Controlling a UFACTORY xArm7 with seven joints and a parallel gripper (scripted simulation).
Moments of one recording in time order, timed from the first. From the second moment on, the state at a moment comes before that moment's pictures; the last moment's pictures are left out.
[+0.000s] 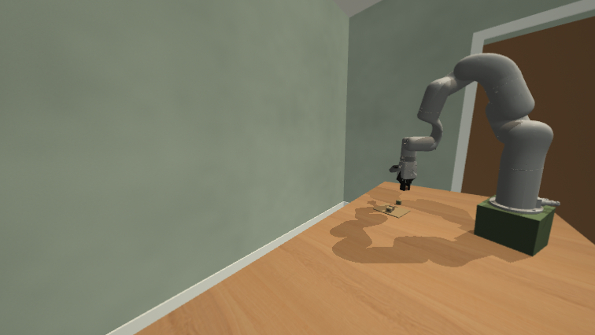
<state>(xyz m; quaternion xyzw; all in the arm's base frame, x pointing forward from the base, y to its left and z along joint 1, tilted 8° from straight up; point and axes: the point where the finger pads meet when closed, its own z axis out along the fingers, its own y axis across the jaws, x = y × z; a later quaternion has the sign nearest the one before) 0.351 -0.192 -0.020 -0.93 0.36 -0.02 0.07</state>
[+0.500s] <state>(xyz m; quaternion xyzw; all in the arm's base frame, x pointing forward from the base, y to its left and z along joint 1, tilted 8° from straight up) 0.368 -0.170 -0.015 -0.84 0.54 0.00 0.07</state>
